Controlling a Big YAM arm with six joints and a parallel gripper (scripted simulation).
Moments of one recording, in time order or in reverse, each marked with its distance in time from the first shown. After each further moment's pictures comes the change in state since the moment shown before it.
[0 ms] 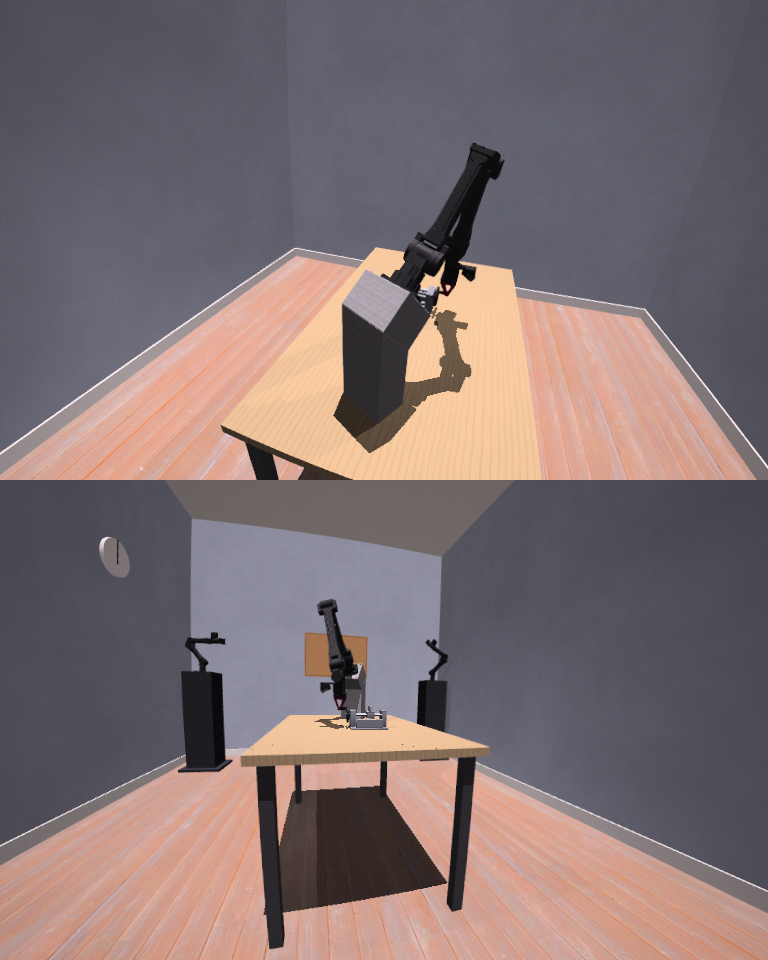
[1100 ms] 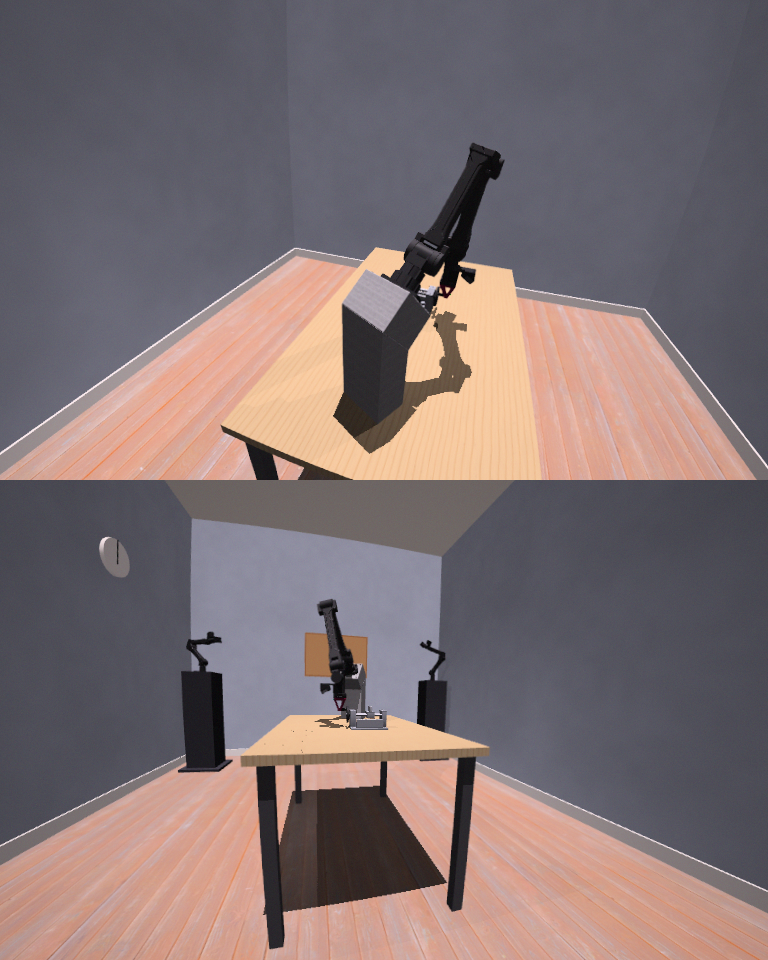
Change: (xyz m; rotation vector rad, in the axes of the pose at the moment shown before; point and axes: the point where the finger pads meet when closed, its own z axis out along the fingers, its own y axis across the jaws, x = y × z) arm 0.000 -0.009 0.006 -0.023 0.000 0.002
